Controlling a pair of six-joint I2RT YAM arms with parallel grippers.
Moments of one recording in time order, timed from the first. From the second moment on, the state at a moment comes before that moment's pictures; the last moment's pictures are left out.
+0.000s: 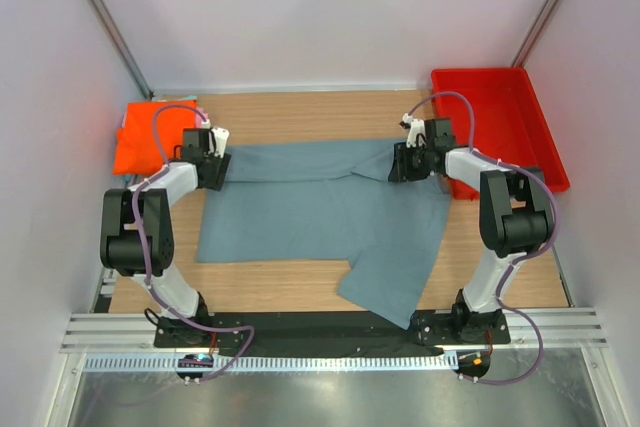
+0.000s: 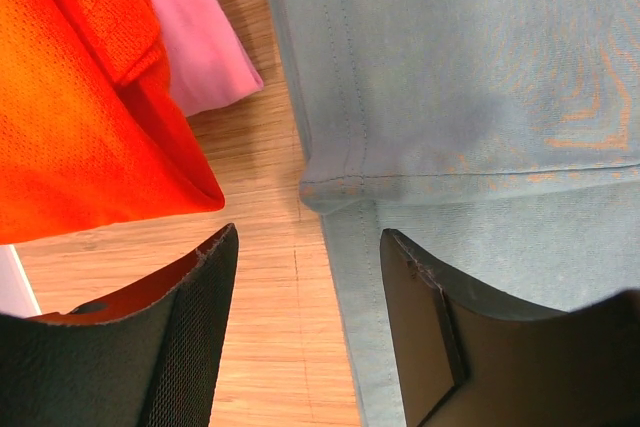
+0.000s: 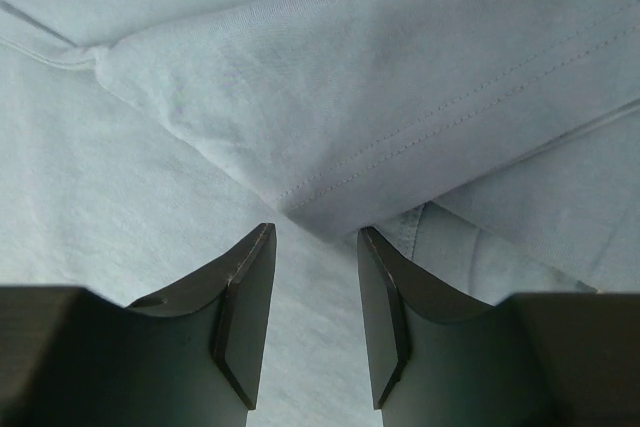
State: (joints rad) left arm -0.01 1.70 1.00 -0.20 -0.12 0.31; right arm 0.12 1.82 1.10 -0.23 -0.40 -0.01
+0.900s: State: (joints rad) left arm -0.01 1.70 0.99 -0.20 -0.12 0.29; right arm 0.13 1.78 1.10 -0.22 -0.44 0.04
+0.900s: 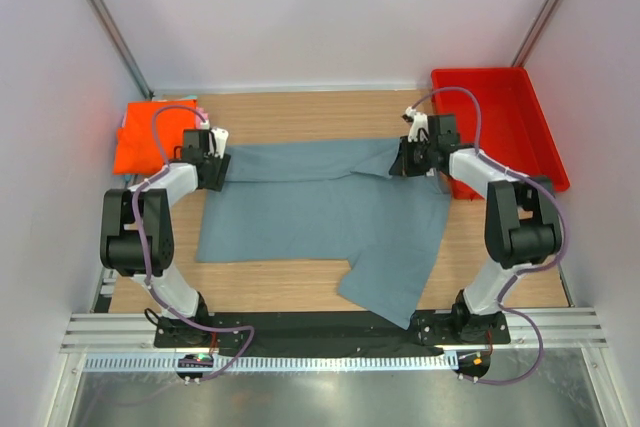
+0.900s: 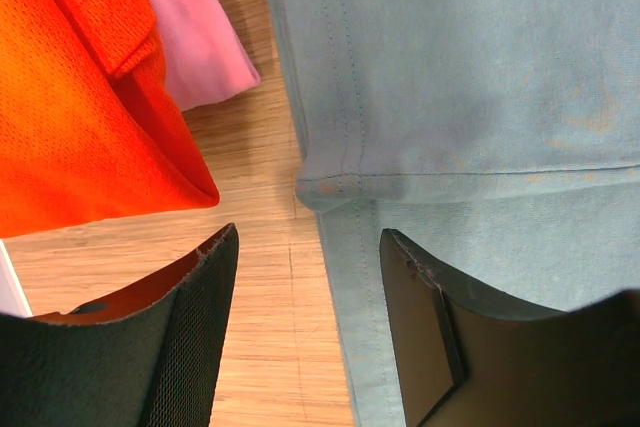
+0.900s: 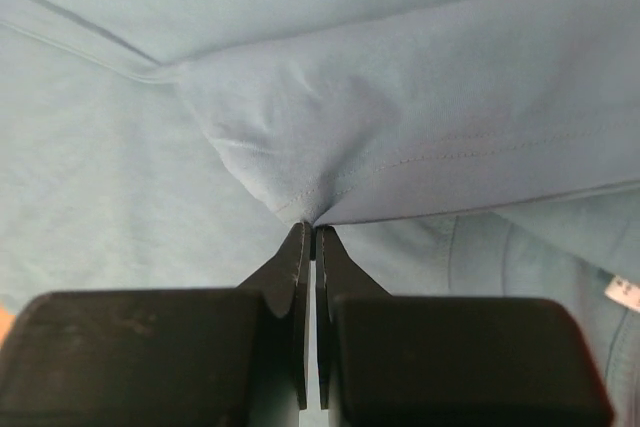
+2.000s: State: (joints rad) left arm -0.01 1.67 0.97 -0.20 -0.13 0.29; right arm 0.08 1.48 0.98 -0.35 -0.45 0.05
